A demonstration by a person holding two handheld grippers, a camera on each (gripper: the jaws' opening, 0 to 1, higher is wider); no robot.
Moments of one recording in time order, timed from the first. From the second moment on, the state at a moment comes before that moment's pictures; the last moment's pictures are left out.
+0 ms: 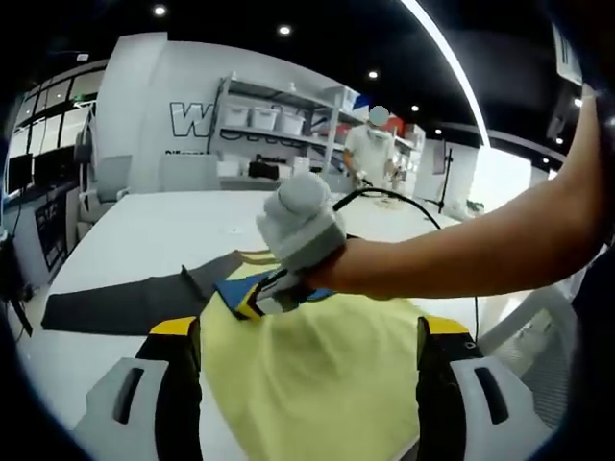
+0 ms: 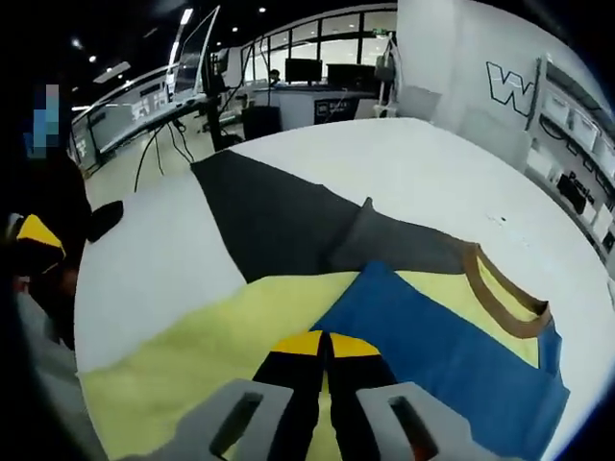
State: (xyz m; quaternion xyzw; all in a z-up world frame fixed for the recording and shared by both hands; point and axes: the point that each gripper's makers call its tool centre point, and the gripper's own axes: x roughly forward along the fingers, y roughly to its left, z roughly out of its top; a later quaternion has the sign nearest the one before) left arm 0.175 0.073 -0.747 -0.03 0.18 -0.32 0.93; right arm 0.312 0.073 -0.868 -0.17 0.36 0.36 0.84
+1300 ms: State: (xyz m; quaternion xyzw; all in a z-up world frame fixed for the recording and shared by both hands) left arm 0.173 0.069 -0.757 -0.02 0.20 -0.32 0.93; right arm 0.328 0.022 -0.819 -0.13 0.29 0.32 0.89
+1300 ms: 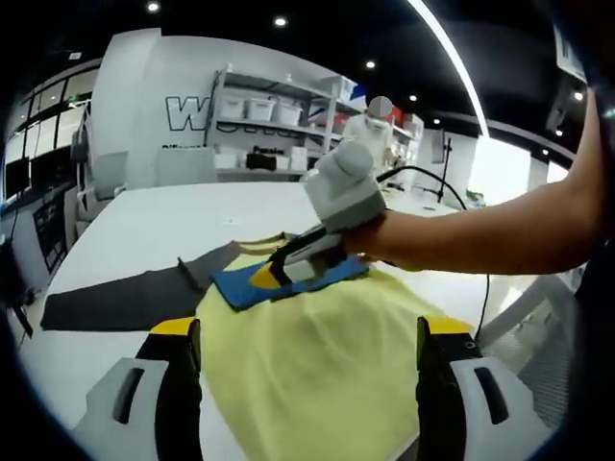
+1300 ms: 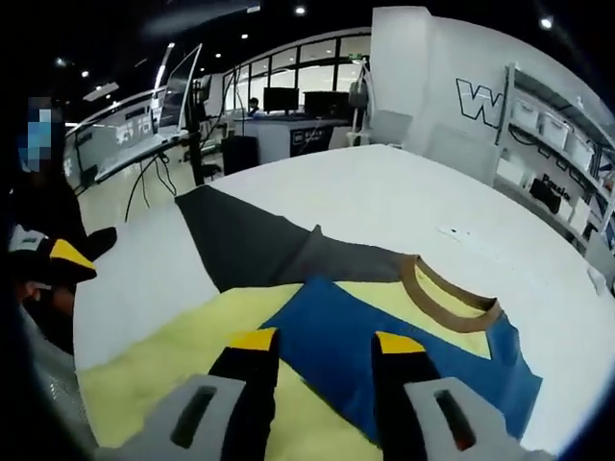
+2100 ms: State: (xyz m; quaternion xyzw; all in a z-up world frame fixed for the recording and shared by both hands) left arm 0.170 0.065 -0.760 -0.02 0.21 -0.33 0.92; right arm 0.226 -0.053 -0.761 -0.08 0.24 0.26 0.93
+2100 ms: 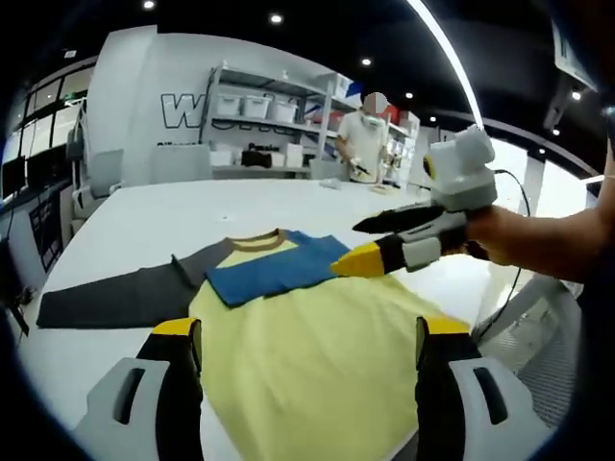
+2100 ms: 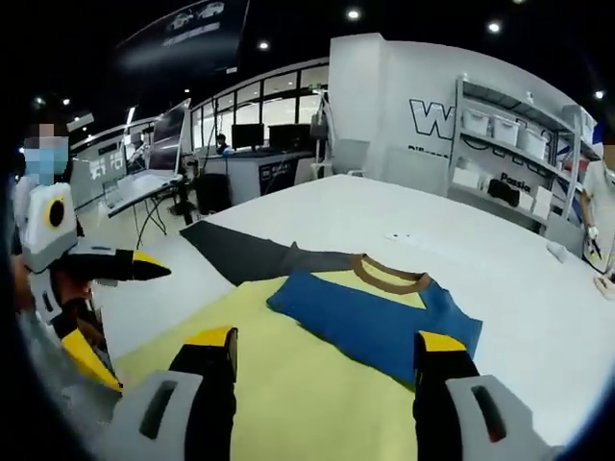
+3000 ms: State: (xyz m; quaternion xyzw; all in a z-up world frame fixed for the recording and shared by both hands) left arm 0.194 0.125 -0.739 -0.03 0.18 -0.25 0.95; right arm 0.147 -0.072 -0.756 -0.08 0.22 0.24 0.94
